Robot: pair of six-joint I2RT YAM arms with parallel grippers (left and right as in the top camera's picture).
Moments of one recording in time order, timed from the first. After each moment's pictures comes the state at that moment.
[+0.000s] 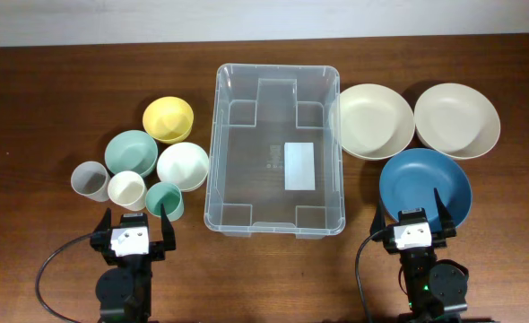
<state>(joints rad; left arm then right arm) 0.02 0.11 0.02 -0.07 -0.10 0.13 0.10 0.02 0.01 -0.07 0.10 -0.43</state>
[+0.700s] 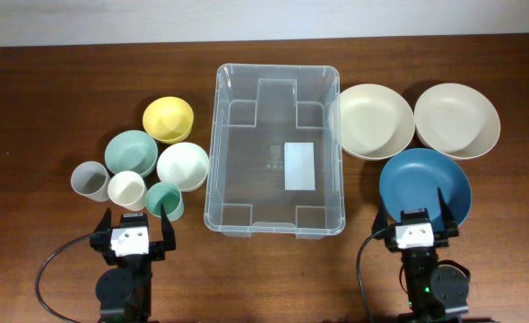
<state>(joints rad) 0.02 0.11 0.02 -0.07 -0.10 0.13 0.10 0.02 0.01 0.01 0.13 -0.44</state>
